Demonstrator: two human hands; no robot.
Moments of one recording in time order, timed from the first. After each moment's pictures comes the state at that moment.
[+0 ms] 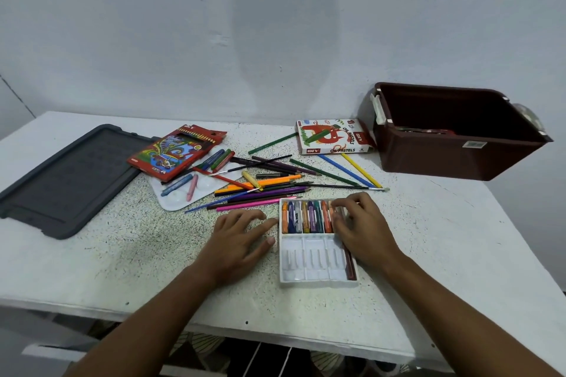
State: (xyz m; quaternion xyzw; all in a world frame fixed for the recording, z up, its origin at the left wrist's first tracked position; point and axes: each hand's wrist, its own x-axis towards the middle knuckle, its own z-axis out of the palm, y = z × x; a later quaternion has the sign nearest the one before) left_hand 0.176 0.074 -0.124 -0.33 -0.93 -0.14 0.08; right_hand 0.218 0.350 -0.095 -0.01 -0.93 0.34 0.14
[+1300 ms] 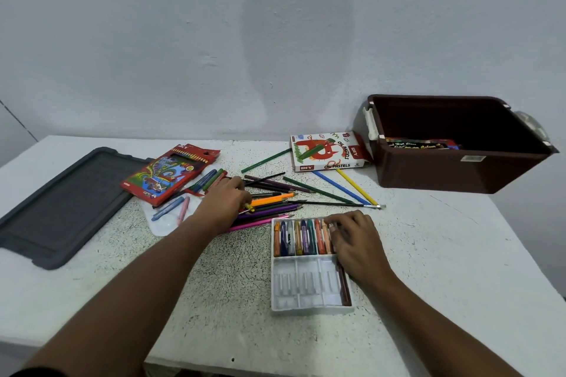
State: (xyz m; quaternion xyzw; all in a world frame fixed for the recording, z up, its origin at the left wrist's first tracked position) left_hand 0.075 0.101 -0.059 -0.27 -0.96 -0.02 0.05; right_hand 0.195 0.359 -0.115 -0.04 -0.91 0.38 0.16
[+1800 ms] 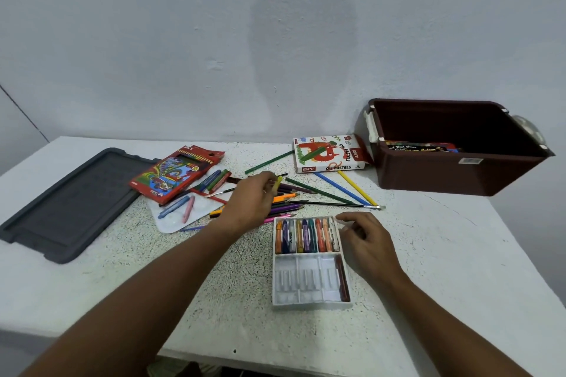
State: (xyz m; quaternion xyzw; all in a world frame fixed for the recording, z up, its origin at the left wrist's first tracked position) left_hand 0.114 0.149 -0.029 -0.20 -0.93 -0.32 0.05; right_hand 0.210 0.367 -0.100 -0.09 -0.82 0.55 0.15
